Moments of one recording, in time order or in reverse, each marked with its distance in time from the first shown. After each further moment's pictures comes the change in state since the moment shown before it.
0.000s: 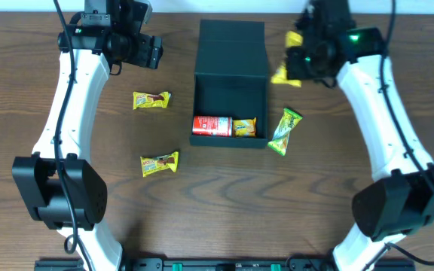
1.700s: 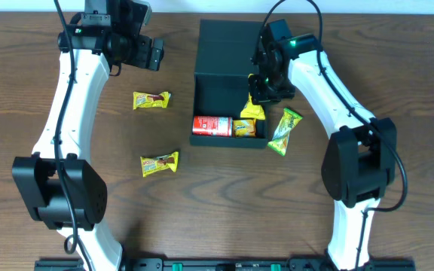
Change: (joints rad) left arm 0.000 0.000 0.000 -0.016 -0.014 0.003; right arm 0.068 0.277 0.001 -0.105 -0.096 0.035
